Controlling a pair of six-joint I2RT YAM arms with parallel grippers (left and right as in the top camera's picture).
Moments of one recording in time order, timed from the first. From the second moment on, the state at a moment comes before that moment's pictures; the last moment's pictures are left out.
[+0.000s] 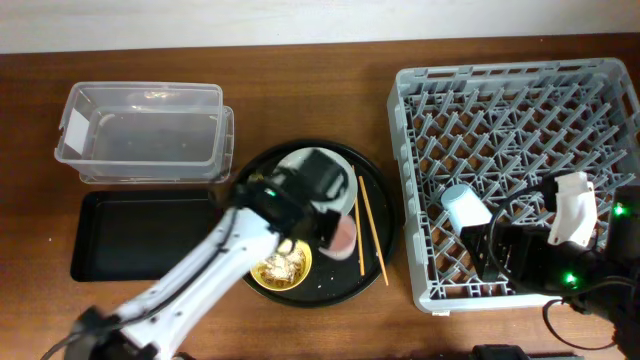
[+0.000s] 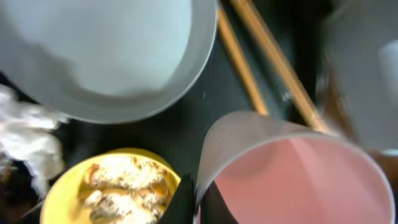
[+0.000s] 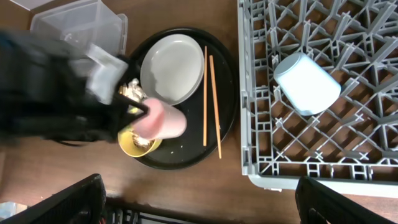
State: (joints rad) left arm -0.68 1.56 1.23 -0.91 0.07 -0.26; right arm -0.05 0.97 1.61 -1.58 -0.38 0.18
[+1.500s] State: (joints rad) left arm -0.28 1.46 1.38 -0.59 1.45 -0.30; right arm -0.29 1.04 1.51 -1.64 -0.02 0.26
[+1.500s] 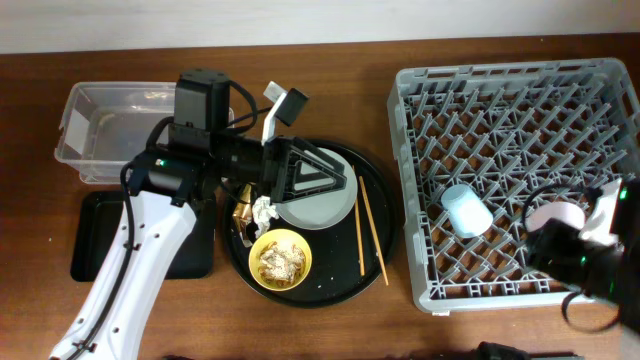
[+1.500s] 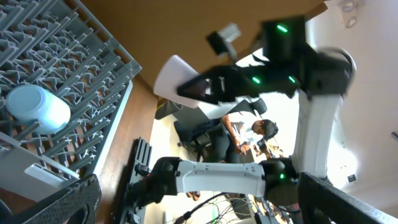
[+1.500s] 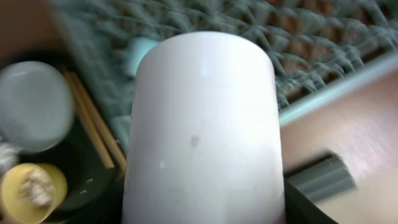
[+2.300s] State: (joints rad) left arm -0.28 1.46 1.38 -0.62 1.46 -0.30; right arm -0.48 1.70 1.52 -1.64 -0.07 0.15
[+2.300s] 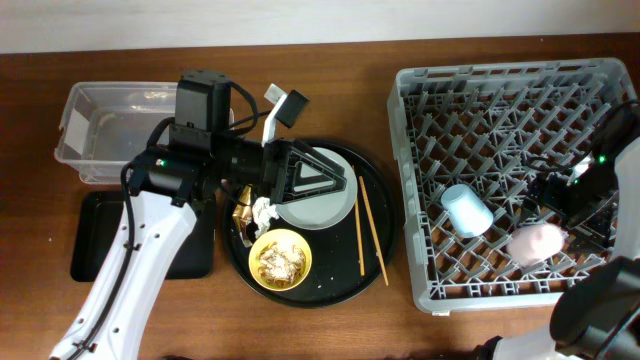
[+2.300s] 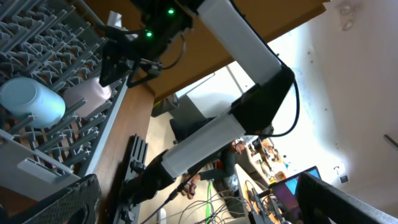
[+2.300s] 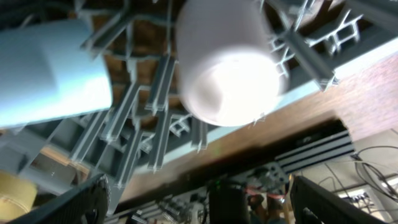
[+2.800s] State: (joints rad) left arm -0.38 1.46 1.39 -1.08 0.36 -0.21; right arm -0.34 0.87 1.75 -1.65 -0.61 -0.02
